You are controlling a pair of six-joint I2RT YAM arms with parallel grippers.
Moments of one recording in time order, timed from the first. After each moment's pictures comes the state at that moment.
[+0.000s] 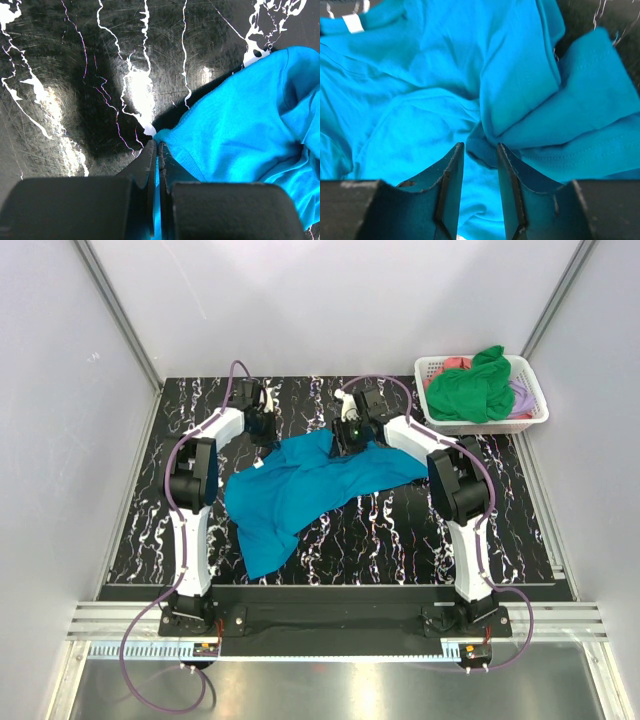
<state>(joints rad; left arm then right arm) -0.18 2.25 1.73 -0.51 0.28 -0.23 0.45 2.19 1.70 -0.39 -0.43 0.15</state>
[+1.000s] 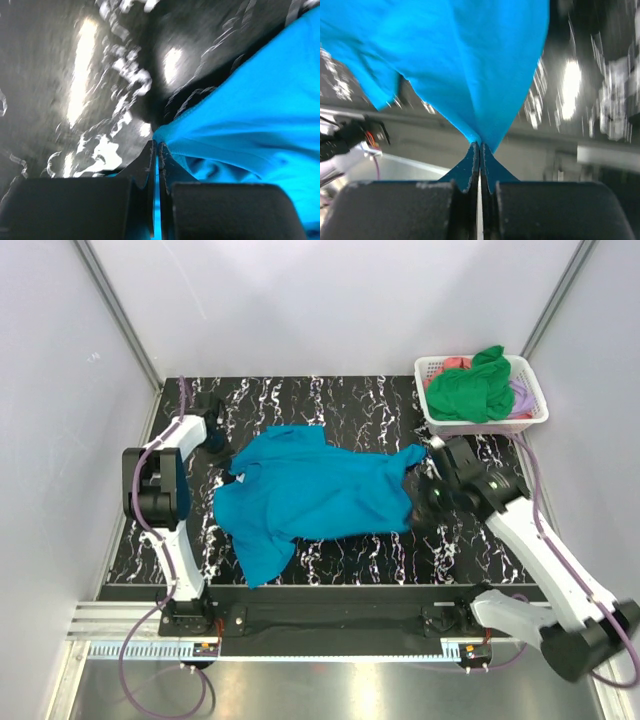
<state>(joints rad) 0.00 2.00 1.48 -0.72 0.00 -0.40 0.47 1.10 1.15 -1.07 -0.15 0.63</state>
